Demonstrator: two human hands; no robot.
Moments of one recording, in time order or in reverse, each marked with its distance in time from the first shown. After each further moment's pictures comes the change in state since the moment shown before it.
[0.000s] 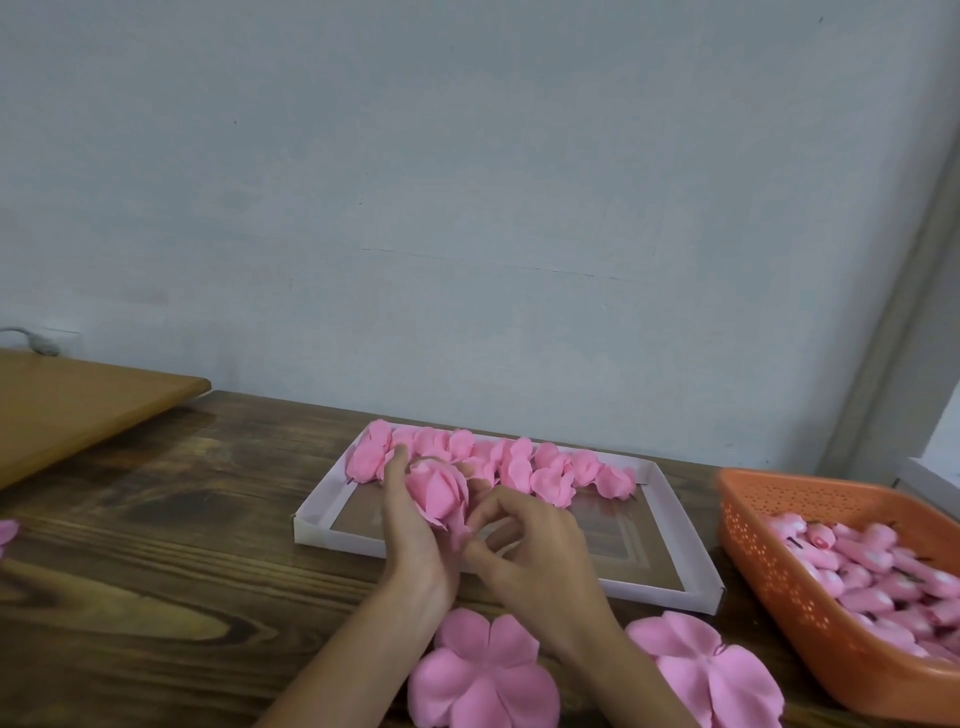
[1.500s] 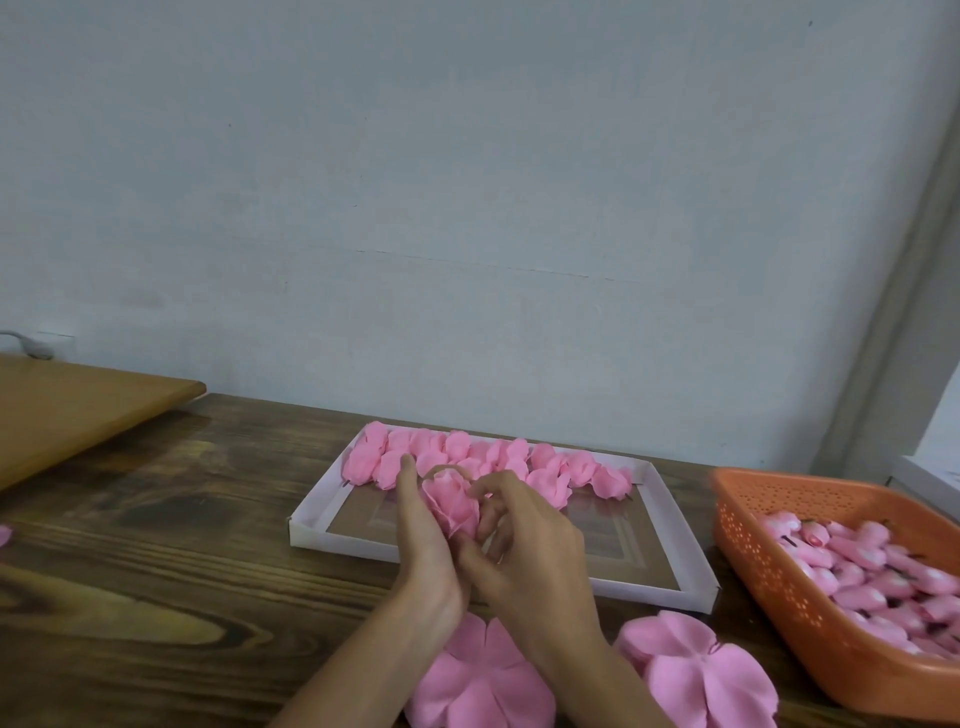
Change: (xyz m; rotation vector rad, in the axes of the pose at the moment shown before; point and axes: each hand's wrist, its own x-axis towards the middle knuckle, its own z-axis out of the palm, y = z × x) left_hand -0.011 -0.011 0.006 0.065 -0.052 -0.167; right_hand -0.003 0.004 0.009 -0.184 0.172 -0.169
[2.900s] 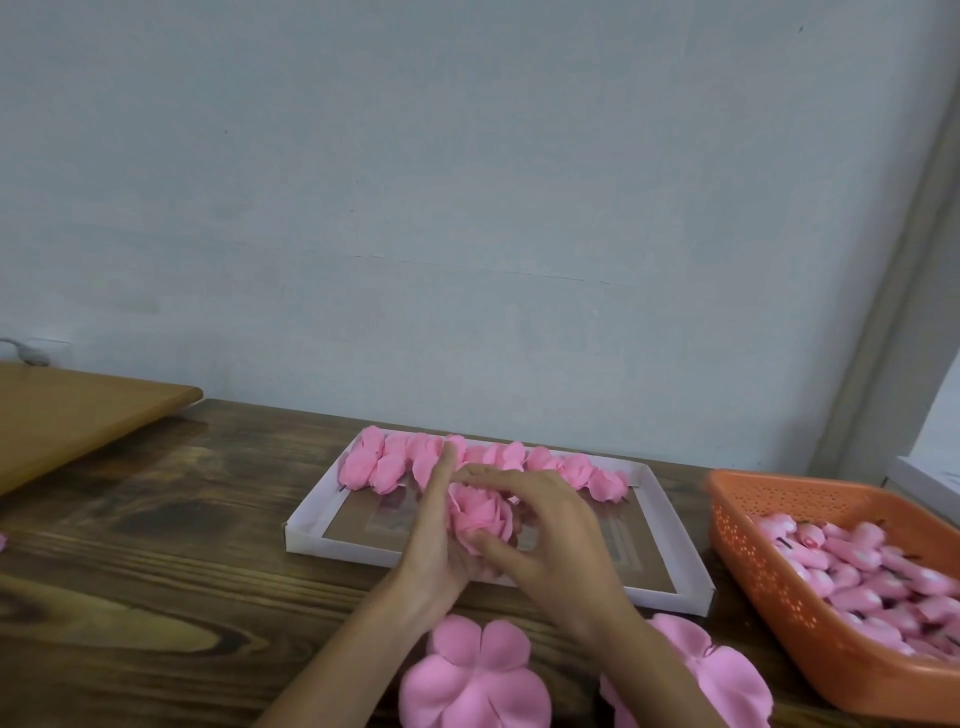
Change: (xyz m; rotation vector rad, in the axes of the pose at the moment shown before) left_hand 0.019 0.002 -0.012 0.358 -0.309 0.053; right_hand 0.017 0.025 -0.026 0.065 -0.135 -0.071
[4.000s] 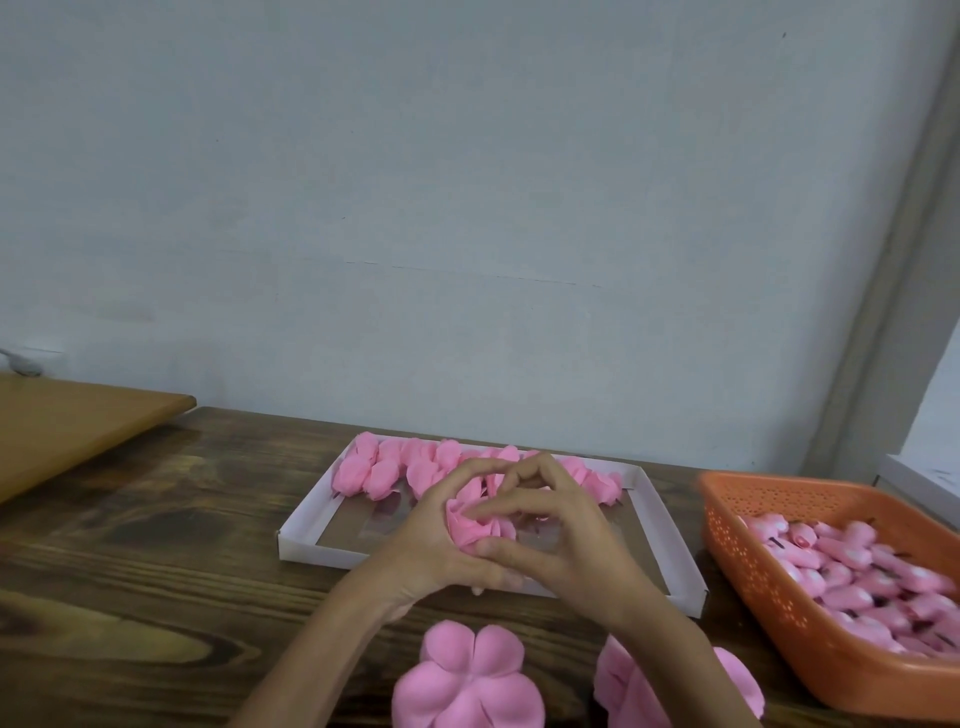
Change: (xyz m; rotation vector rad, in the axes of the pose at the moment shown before) left_hand -0.009 0.016 -0.016 0.562 -0.292 0.223; right_hand 0.004 0.000 -0.030 0.281 -0.147 -0.016
